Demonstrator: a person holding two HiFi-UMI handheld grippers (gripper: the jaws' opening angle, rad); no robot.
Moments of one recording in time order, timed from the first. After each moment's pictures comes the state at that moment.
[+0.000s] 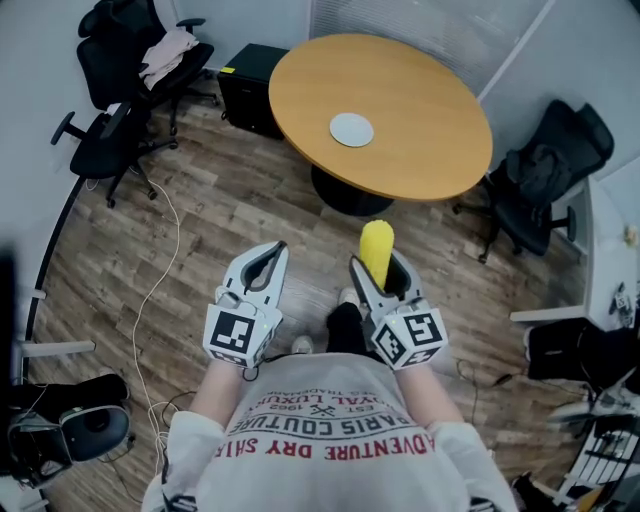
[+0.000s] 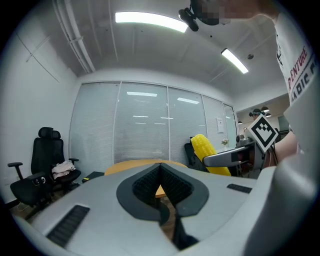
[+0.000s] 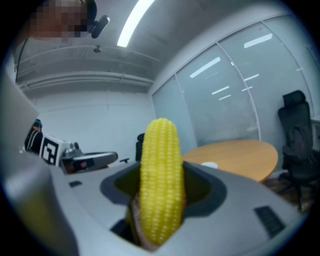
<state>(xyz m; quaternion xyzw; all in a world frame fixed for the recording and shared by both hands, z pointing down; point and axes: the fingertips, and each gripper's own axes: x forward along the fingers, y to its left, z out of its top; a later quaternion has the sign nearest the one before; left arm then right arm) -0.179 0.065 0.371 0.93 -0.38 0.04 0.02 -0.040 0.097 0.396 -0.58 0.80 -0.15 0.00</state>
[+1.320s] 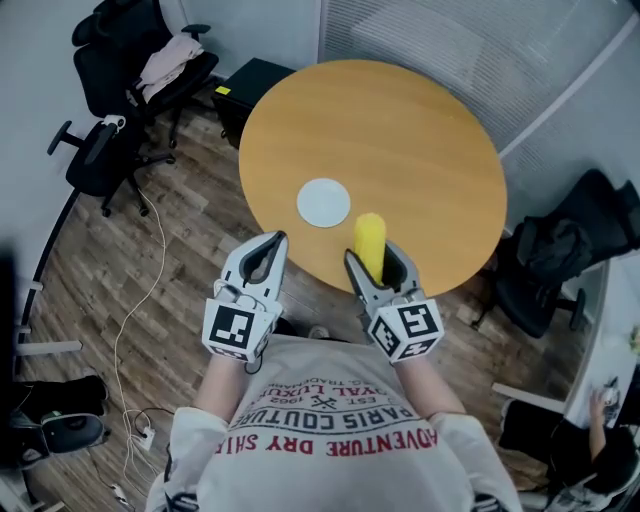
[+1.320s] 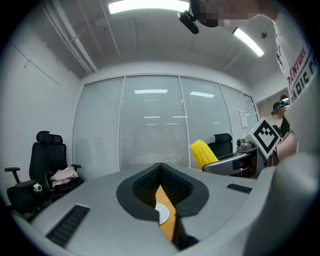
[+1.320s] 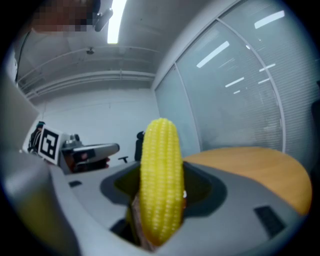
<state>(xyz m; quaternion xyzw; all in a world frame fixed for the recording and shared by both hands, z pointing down) -0.004 -0.187 0.373 0.89 -0.45 0.03 0.01 0.128 -0.175 0.418 -0.51 0.85 -0.14 -0.02</state>
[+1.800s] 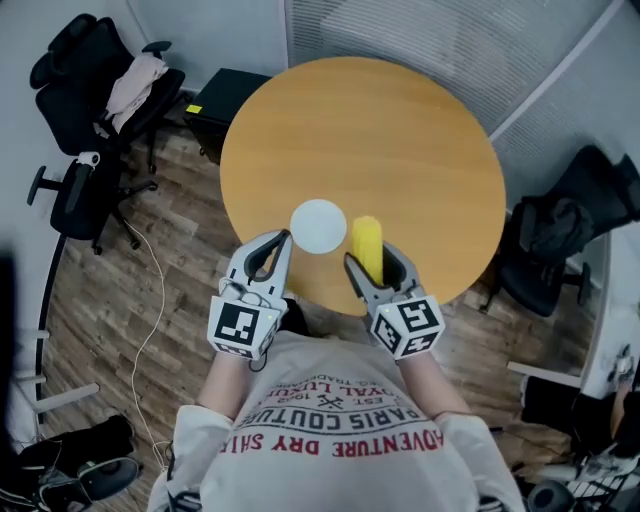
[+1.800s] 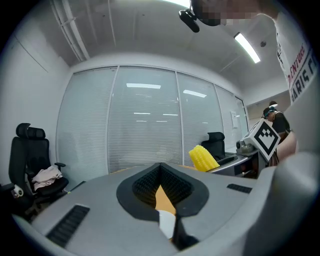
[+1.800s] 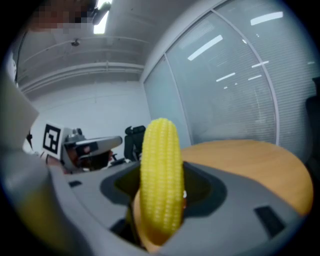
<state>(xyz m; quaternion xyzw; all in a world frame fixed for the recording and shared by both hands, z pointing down) 0.008 -0.282 0.393 0.92 -0.39 0.05 0.02 0.128 -0.247 0.450 -0.55 0.81 -0.18 -0.05</state>
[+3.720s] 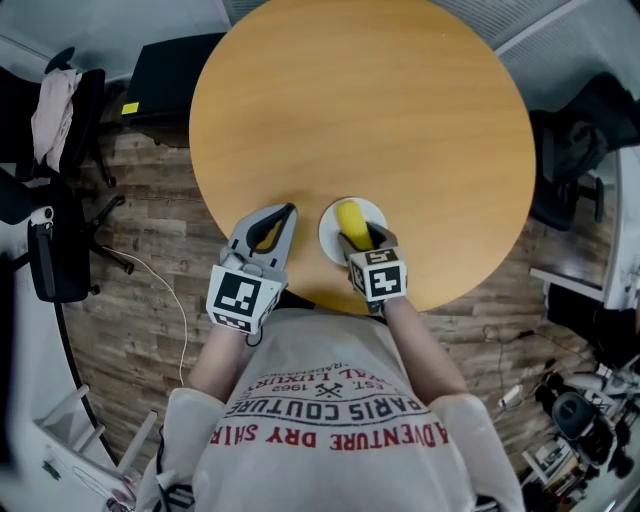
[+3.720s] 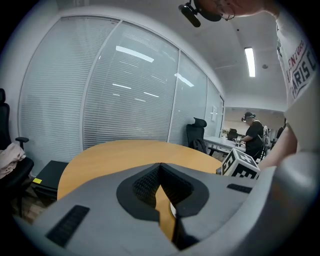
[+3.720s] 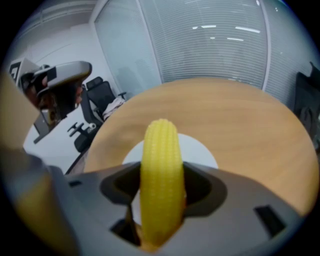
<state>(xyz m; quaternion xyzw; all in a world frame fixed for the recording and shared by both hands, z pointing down) 0.005 -0.464 0.525 0.96 -0.20 0.14 0.10 0.089 -0.362 0.702 -0.60 0.63 -0.41 -0.26</state>
